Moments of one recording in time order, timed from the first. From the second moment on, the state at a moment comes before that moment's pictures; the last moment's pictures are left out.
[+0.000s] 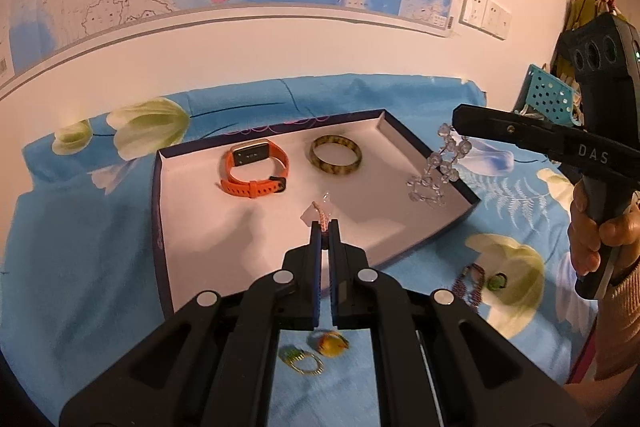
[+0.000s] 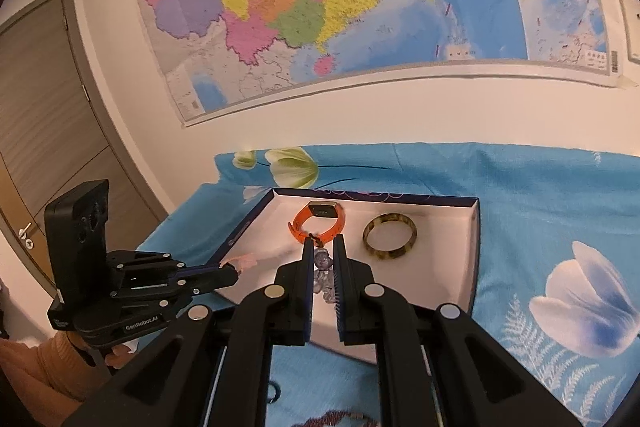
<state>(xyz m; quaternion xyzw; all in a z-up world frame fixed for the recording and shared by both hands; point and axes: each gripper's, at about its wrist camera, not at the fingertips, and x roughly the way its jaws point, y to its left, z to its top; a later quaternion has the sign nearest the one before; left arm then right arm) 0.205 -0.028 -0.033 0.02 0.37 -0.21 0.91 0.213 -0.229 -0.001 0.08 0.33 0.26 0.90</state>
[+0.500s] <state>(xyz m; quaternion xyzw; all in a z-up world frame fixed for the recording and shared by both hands) 0.246 -0.027 -0.054 0.03 0.40 -0.19 0.90 0.265 -0.213 -0.027 0.10 0.36 0.26 0.89</state>
